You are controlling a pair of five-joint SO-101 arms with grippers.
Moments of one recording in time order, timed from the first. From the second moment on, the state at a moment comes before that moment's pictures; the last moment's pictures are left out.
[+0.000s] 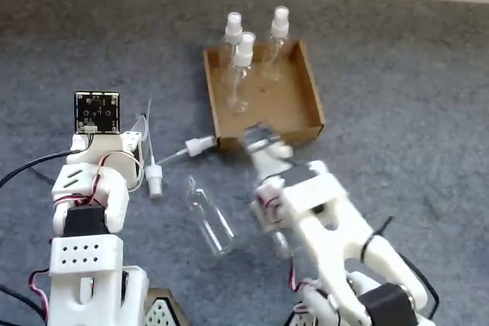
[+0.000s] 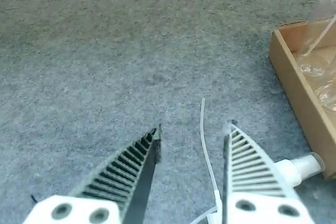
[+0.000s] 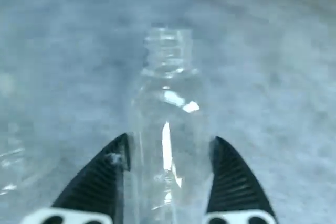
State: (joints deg) left arm -11.7 -64.0 69.6 31.3 -1.7; right arm -28.0 -23.6 53.3 59.8 6.1
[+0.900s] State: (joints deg) left arm 0.4 10.4 7.2 67.6 -29.6; right arm 21.2 9.1 15.4 60.9 25.5
